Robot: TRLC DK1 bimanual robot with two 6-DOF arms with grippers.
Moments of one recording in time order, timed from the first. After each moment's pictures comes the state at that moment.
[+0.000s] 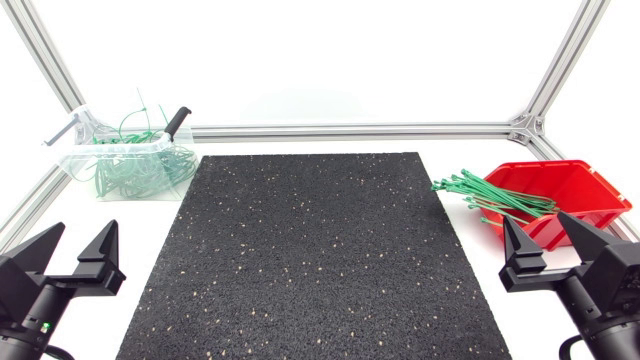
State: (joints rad) left arm 0.03 0.05 0.02 -0.01 0.00 -0.03; right arm -0.02 0.06 0.03 -0.01 -0.01 -0.07
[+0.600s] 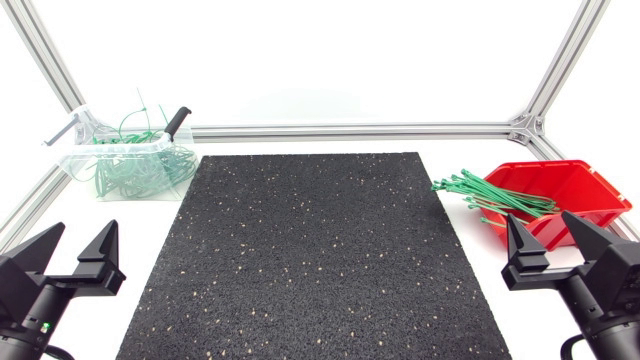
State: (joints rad) left arm 0.03 0.05 0.02 -0.01 0.00 -0.03; right arm -0.04 0.06 0.03 0.00 -0.01 -0.07
